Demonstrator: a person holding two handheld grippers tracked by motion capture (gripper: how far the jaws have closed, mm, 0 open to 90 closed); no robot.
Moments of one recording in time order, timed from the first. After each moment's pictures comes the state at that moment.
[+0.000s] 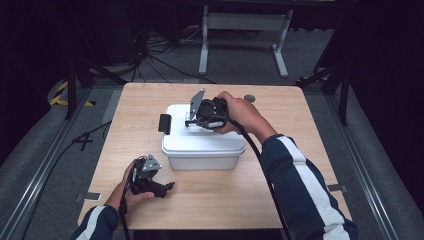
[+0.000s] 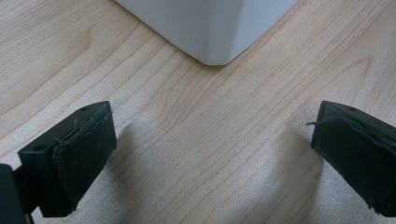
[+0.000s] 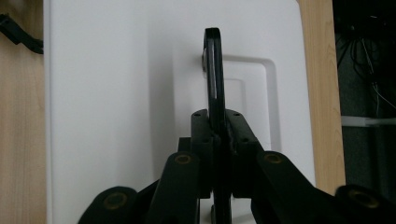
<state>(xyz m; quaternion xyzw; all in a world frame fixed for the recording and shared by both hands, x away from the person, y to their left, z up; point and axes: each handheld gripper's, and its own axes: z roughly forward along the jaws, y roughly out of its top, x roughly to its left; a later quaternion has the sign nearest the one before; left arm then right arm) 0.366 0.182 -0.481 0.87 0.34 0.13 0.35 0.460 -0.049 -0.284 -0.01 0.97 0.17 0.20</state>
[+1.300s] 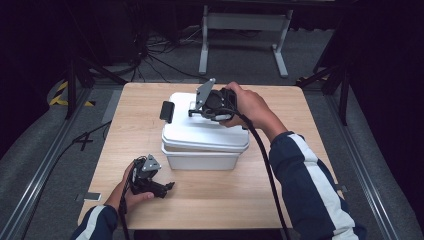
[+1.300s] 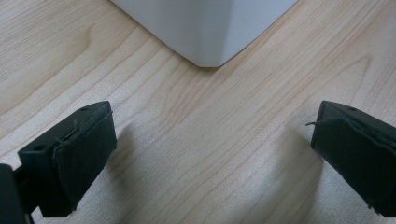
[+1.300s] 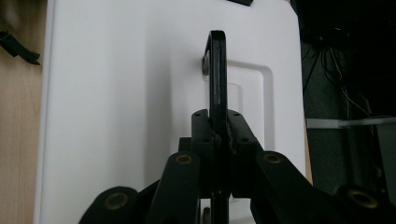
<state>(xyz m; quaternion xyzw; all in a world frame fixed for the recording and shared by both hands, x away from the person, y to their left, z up) 0.366 0.182 -0.481 0.87 0.34 0.13 0.35 0.450 -0.065 -0.248 -0.01 0.95 0.19 0.23</state>
